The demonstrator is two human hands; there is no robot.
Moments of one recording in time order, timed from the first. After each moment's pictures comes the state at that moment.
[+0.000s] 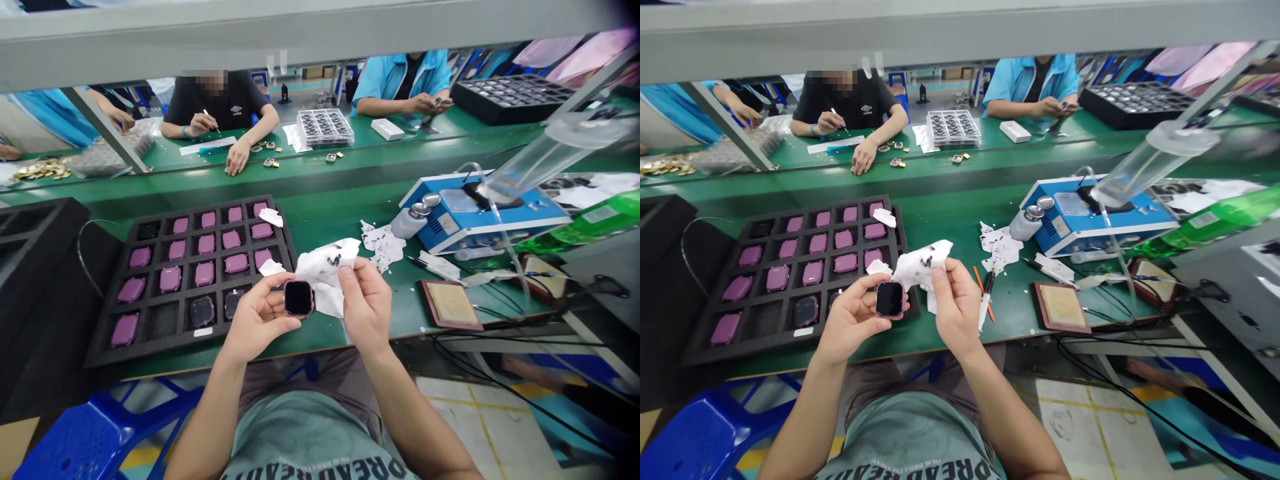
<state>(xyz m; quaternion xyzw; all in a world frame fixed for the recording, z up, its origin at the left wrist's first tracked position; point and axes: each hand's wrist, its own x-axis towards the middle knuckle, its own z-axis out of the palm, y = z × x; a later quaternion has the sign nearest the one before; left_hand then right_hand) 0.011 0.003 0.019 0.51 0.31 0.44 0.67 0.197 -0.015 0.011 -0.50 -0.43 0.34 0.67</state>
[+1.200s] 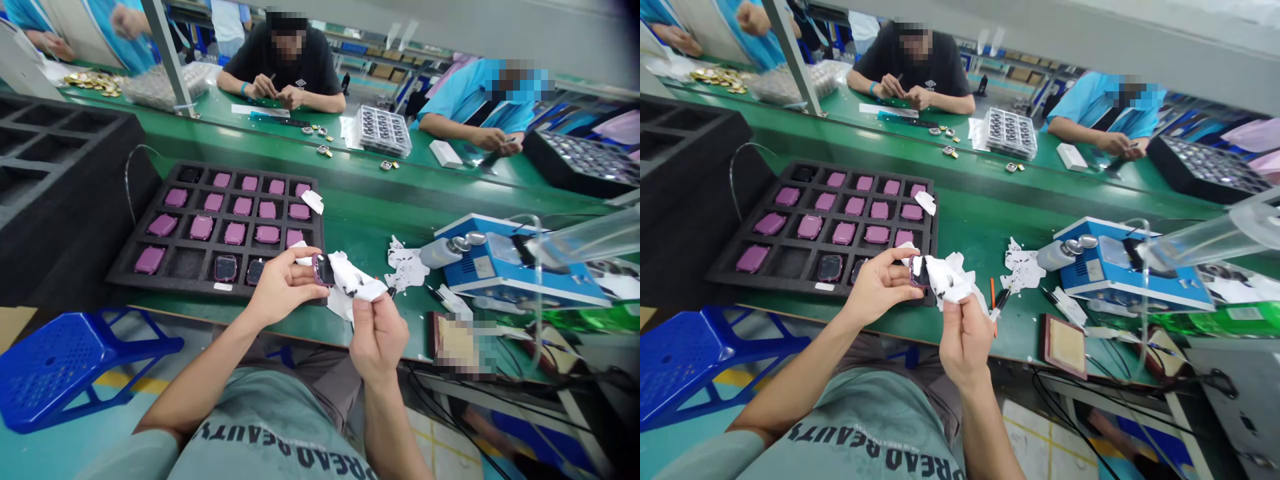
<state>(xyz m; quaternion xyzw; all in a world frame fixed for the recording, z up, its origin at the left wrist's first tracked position) 0.028 0.003 0.011 0.40 0.36 0.50 0.68 0.201 -0.054 -0.001 -0.53 -0.65 0.11 0.53</state>
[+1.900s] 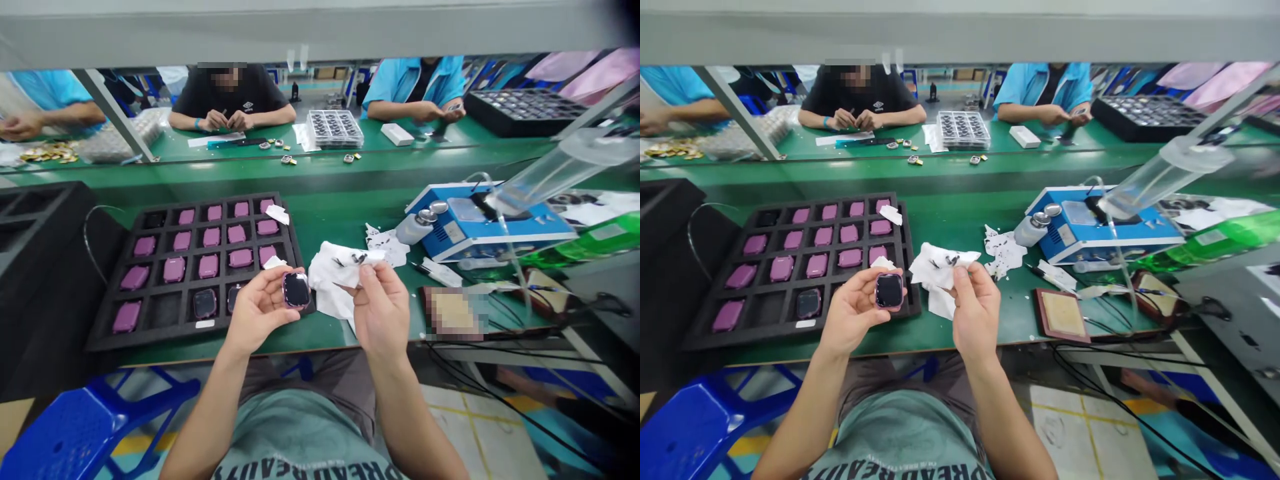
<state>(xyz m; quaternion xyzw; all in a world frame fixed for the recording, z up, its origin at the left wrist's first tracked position) 0.015 0.004 0.013 0.45 0.32 0.49 0.67 0.204 -0.012 0.004 -0.43 -0.29 0.43 0.74</state>
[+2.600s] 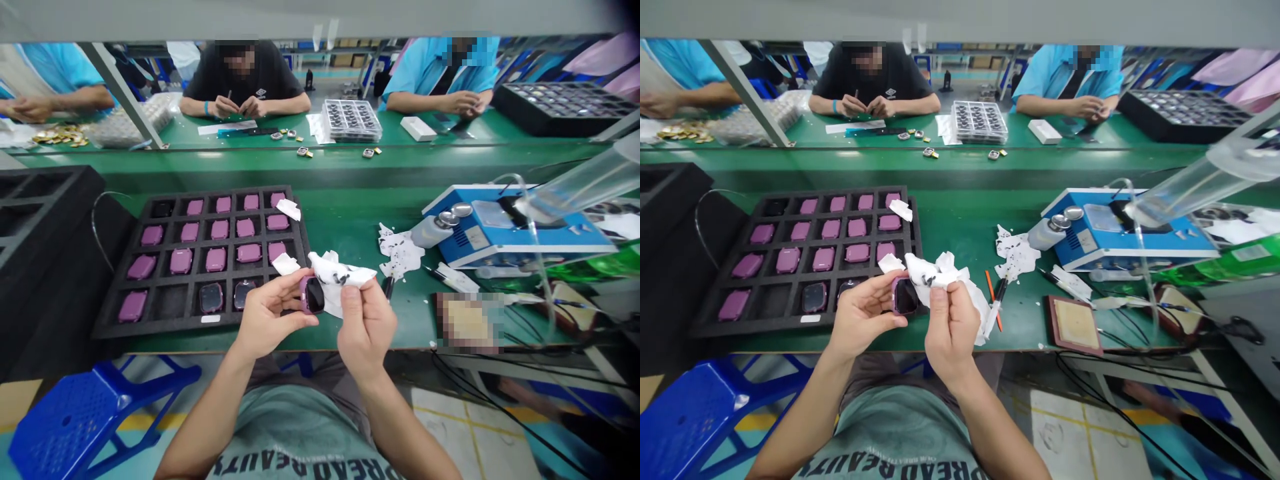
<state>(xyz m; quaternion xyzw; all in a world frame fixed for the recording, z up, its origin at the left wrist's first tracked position) 0.022 -0.003 0.012 0.48 0.34 0.50 0.64 0.176 -0.032 0.005 -0.56 -0.52 0.18 0.62</state>
